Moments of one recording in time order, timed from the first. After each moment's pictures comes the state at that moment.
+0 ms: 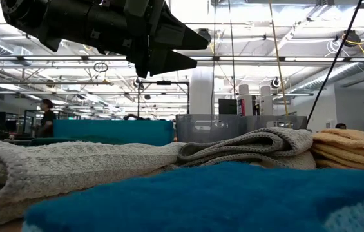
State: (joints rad) left arm -0.28 1.73 0.75 0.82 -0.37 -0.11; right arm 0.87 1.29 1.27 -1.50 -0.18 1.64
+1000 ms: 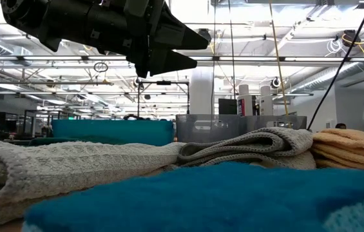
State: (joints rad) left arm -0.28 1.73 0.75 0.82 -0.37 -0.11; right arm 0.76 1.02 1.28 -1.59 0.26 1.35
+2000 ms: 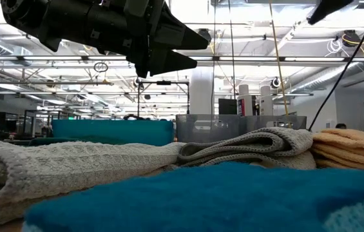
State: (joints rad) left arm -0.28 1.73 0.75 0.82 -0.37 -0.11; right arm 0.54 1.01 1.18 -1.42 0.82 0.73
